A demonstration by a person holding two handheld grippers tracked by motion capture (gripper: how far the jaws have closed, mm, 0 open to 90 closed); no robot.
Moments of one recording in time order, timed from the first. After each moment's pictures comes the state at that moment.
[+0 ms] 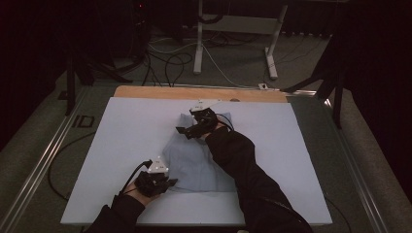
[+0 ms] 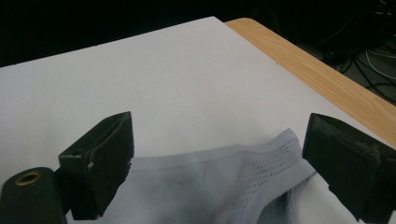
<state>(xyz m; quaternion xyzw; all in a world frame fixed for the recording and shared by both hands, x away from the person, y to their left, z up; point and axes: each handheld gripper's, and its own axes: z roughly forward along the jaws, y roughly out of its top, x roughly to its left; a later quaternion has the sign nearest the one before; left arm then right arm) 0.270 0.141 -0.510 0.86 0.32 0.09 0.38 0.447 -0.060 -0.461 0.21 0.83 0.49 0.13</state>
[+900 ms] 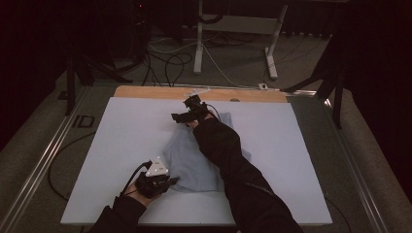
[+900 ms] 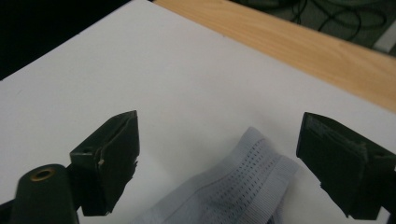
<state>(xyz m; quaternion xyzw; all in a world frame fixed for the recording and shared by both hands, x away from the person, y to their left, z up) 0.266 0.140 -0.511 0.86 0.31 0.10 0.39 0.498 -0.025 -0.473 0.37 0.81 0.43 0.13</state>
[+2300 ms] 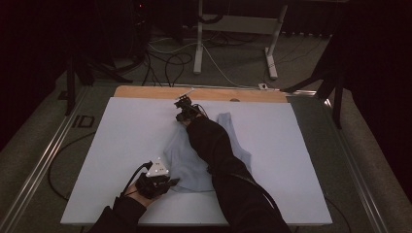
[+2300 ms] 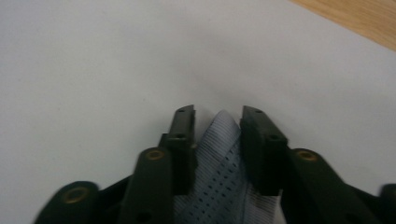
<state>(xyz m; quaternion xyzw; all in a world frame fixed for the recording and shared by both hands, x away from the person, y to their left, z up) 0.267 0.139 -0.514 0.86 0.31 0.09 0.39 0.535 0.007 -0.515 0.43 0.85 0.28 0.15</state>
